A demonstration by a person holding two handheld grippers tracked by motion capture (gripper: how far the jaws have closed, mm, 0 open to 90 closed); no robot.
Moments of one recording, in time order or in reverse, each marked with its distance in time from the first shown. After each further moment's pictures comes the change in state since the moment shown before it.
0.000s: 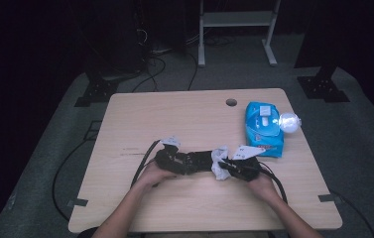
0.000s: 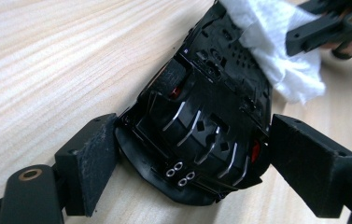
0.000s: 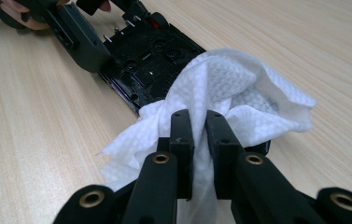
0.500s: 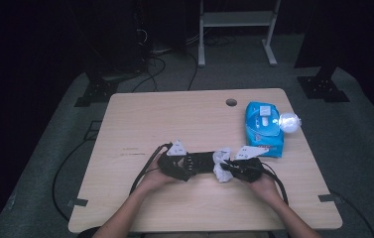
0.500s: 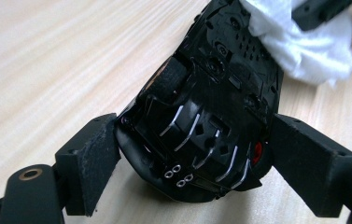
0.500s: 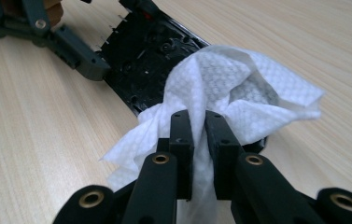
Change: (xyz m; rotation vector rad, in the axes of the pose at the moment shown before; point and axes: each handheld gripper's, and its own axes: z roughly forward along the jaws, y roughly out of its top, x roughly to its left) left arm -0.034 -0.002 -0.001 -0.015 0.201 0.305; right arm -0.001 0.000 -0.011 0.016 0.013 0.046
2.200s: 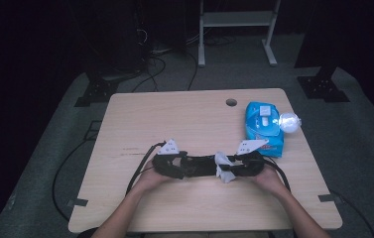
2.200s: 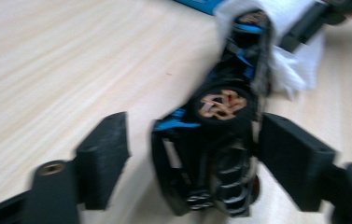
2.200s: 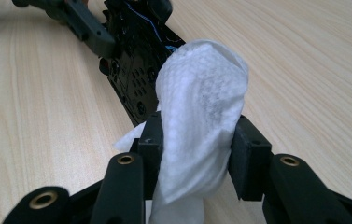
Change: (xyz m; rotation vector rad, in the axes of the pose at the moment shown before) left arm 0.011 -0.007 -0.011 -0.098 -0.114 -0.038; right arm -0.023 0.007 0.006 0.022 0.155 -0.063
